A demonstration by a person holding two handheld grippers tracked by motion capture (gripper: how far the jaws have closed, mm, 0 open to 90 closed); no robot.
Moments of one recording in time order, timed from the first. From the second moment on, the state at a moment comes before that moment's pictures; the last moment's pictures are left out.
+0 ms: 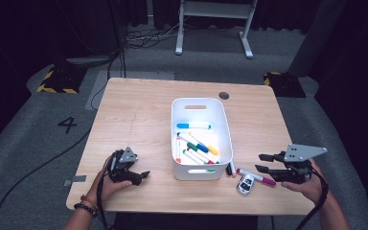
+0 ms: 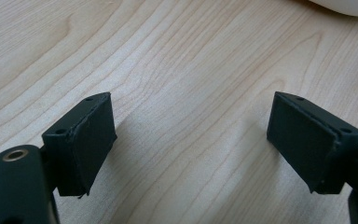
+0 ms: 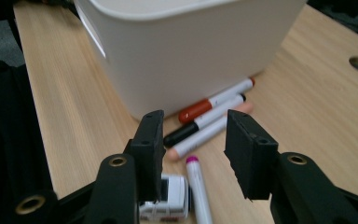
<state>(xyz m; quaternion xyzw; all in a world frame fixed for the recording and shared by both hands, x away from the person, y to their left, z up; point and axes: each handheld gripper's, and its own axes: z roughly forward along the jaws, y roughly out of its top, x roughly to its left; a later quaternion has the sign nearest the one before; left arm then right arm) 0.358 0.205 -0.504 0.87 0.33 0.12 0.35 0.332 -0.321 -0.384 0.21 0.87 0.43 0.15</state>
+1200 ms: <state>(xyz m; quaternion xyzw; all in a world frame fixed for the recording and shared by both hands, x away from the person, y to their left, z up) 0.358 0.205 -0.504 0.87 0.33 0.12 0.35 0.343 -0.382 -0.502 0.32 0.85 0.40 0.15</state>
